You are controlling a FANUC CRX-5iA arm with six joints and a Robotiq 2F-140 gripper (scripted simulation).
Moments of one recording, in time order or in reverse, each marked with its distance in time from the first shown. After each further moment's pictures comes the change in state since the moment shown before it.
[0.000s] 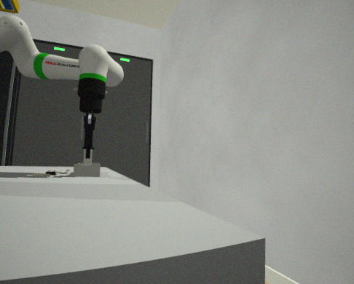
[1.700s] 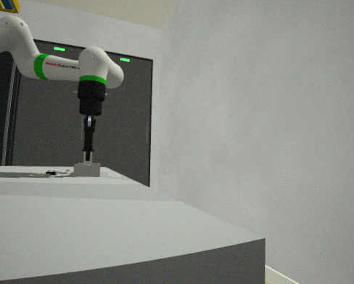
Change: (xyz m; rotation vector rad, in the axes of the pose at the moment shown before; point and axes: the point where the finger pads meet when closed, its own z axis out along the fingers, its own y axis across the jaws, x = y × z) arm 0.000 0.000 0.008 0.000 0.000 0.000
